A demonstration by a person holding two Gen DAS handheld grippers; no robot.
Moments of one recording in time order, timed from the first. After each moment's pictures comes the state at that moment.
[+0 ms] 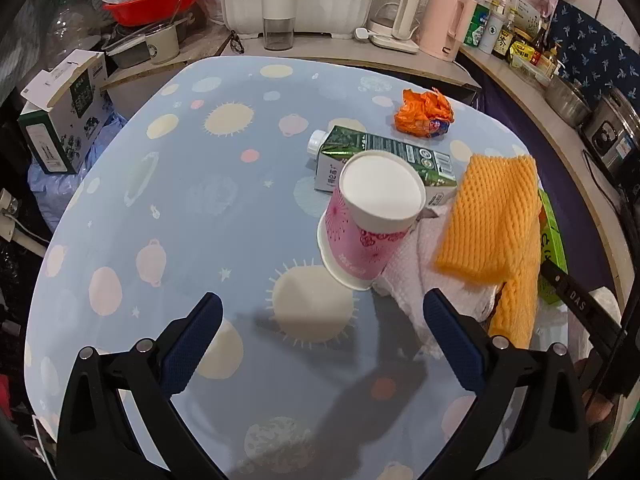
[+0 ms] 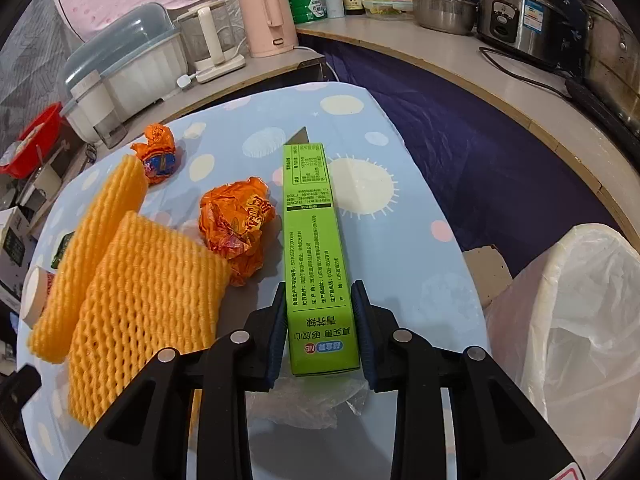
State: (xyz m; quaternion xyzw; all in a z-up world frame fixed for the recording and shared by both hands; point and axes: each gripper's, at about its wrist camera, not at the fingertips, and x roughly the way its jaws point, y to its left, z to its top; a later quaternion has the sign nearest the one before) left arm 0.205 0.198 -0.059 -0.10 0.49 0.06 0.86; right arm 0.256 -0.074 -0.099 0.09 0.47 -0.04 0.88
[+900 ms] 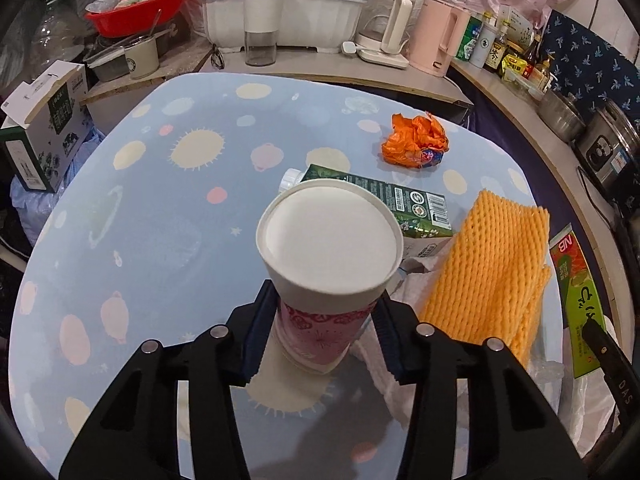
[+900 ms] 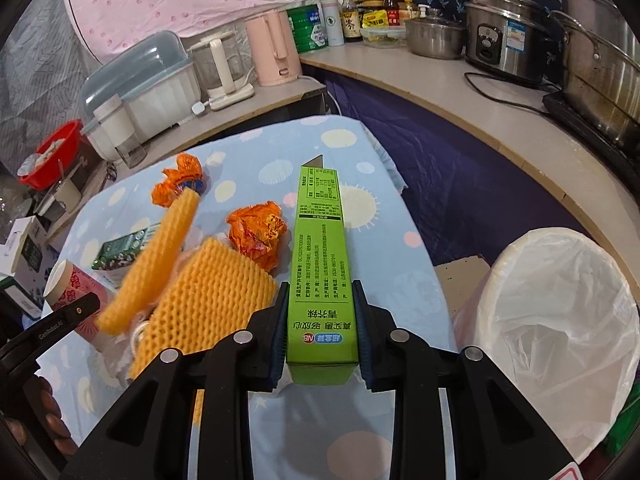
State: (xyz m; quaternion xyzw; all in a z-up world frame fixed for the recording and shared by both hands) left arm 0.240 0.195 -0.063 -0.10 0.46 0.04 0.88; right arm 0.210 -0.084 -0.048 0.10 0.43 -0.04 0.90
